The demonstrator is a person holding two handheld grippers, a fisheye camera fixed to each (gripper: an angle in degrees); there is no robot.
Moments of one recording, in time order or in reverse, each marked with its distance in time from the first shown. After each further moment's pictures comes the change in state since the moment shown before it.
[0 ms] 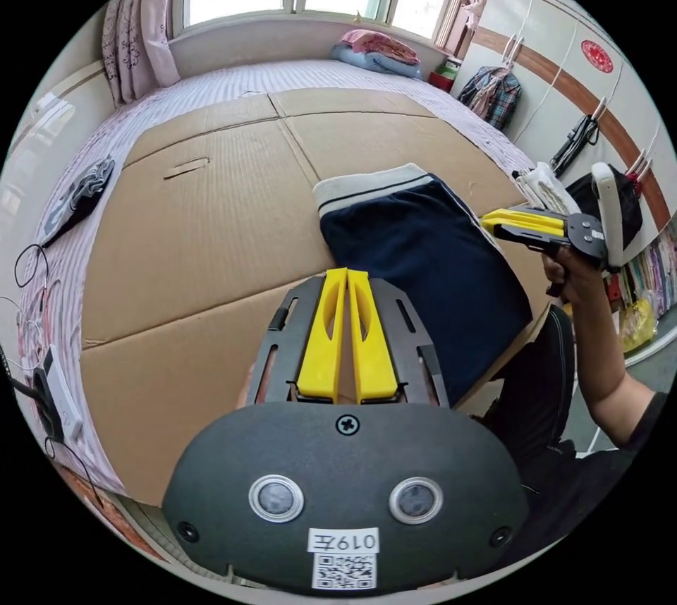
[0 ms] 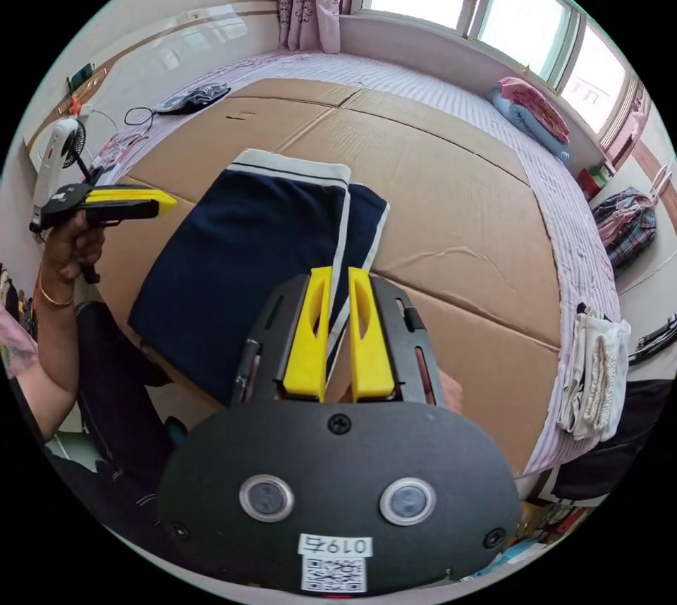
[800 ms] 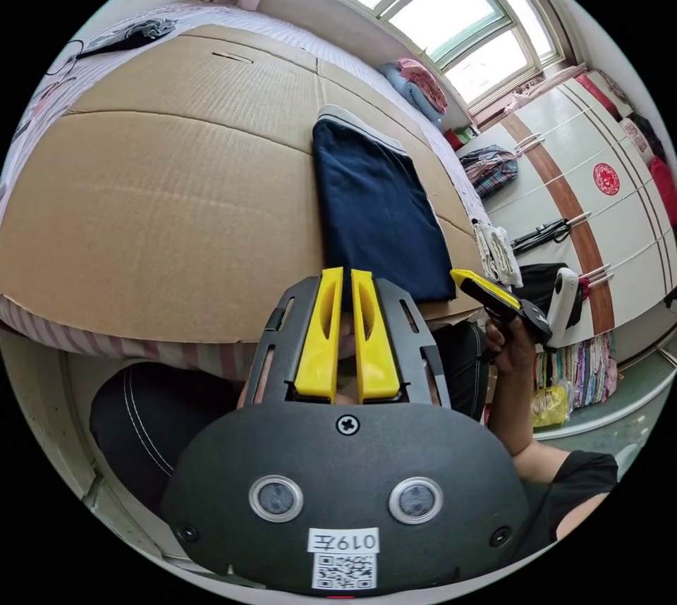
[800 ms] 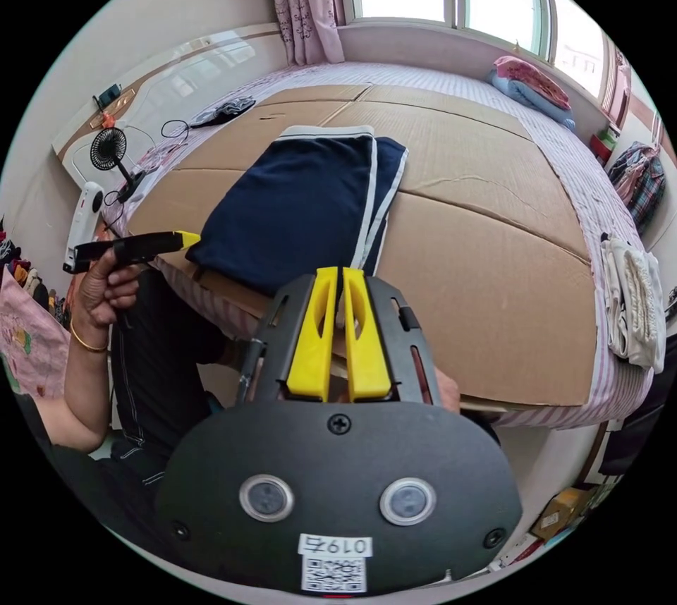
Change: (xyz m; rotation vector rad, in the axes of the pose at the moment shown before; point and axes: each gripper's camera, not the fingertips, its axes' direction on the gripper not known) left arm -0.012 0.170 -0.025 0.082 0.252 -0.390; right arm 0.035 0.163 -0.091 0.046 -0.131 0.081
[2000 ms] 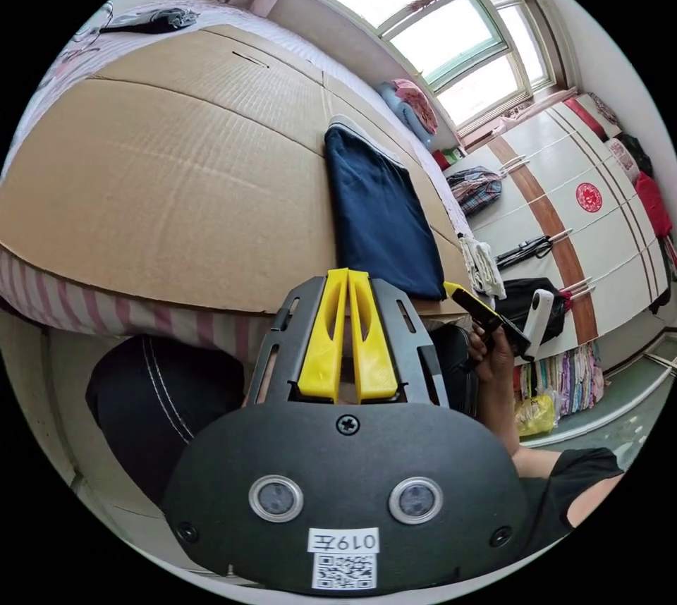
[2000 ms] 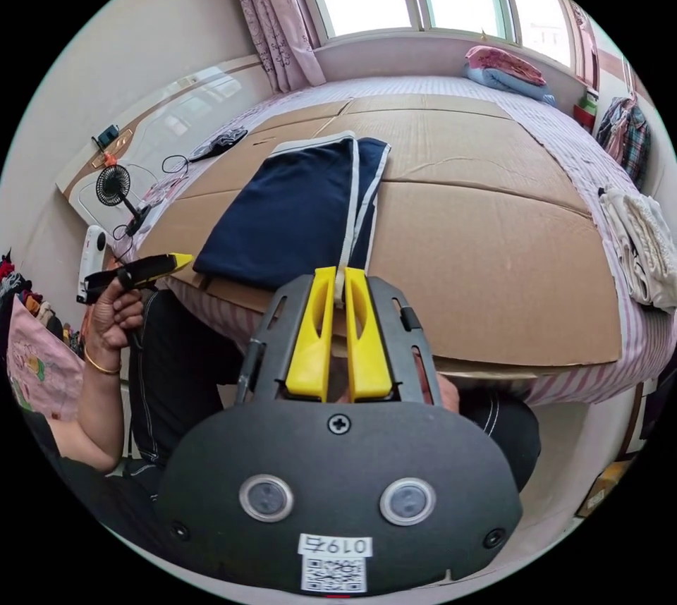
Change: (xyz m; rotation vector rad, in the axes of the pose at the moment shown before) left arm 0.031 0.070 -0.080 0.080 0.027 -0.020; right arm 0.059 0.094 -0.010 0.102 -0.056 0.124
